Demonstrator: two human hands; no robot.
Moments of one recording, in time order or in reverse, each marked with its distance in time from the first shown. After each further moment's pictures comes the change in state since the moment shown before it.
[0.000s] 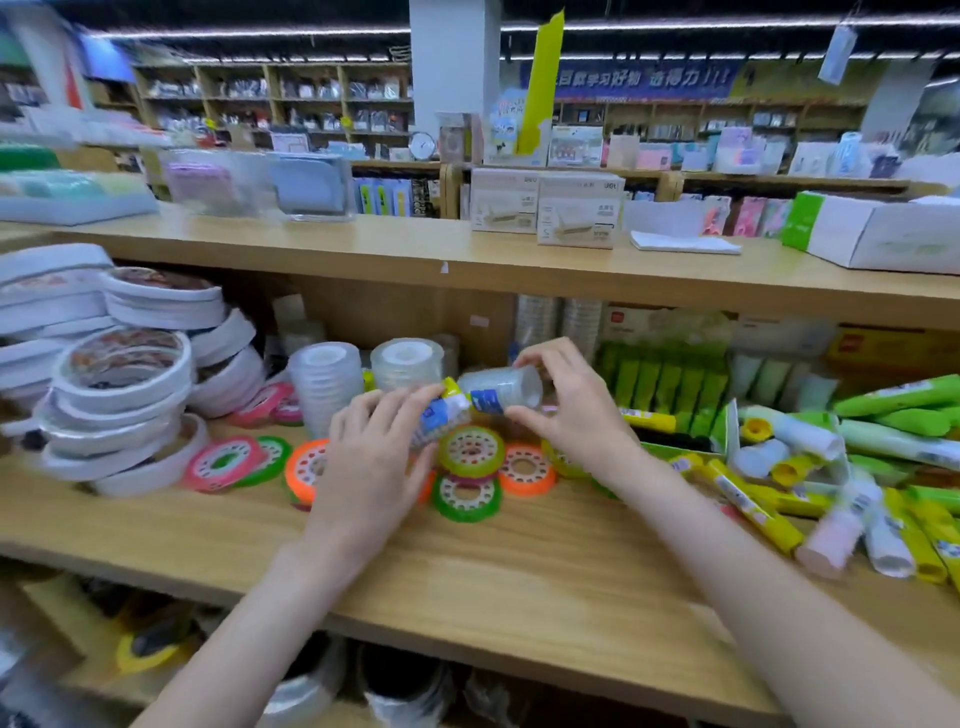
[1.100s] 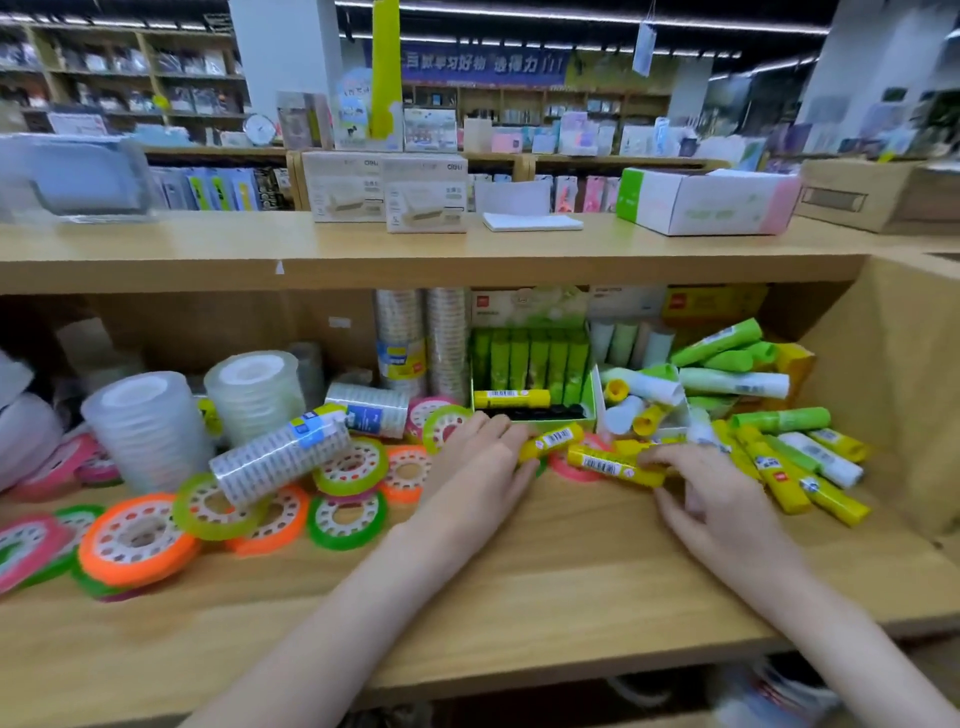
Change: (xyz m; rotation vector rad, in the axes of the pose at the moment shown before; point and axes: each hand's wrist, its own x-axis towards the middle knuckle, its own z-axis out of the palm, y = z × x) left_hand 0.035 0.127 0.076 -0.277 -0.404 0.303; right_hand -0.167 0.052 -0.098 -0.423 0.191 0.162
